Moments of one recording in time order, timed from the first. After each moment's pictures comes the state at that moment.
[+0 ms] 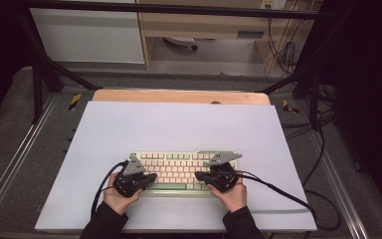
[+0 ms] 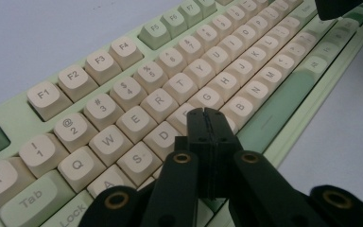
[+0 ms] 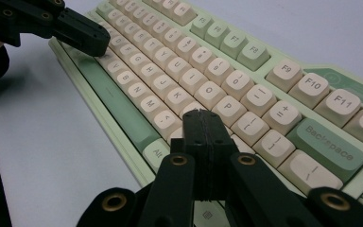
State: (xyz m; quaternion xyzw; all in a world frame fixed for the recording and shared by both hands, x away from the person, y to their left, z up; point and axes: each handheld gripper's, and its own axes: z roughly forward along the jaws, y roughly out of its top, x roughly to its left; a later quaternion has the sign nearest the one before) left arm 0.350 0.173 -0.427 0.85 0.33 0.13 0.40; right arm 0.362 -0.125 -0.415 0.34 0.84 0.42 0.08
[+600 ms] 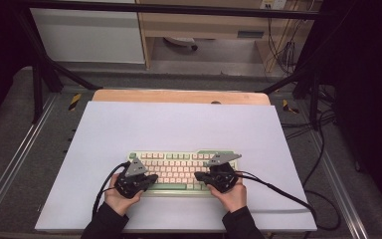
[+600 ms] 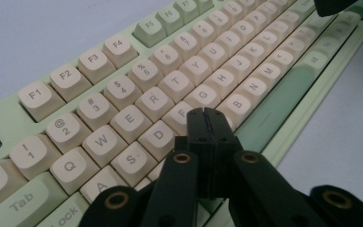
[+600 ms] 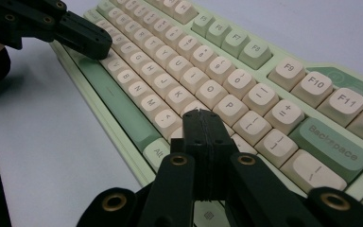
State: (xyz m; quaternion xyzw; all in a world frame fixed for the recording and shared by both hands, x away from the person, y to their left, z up) left arm 0.347 0.171 -0.426 0.85 0.32 0.13 0.39; right arm 0.362 -0.125 -0.416 0.34 0.84 0.42 0.07
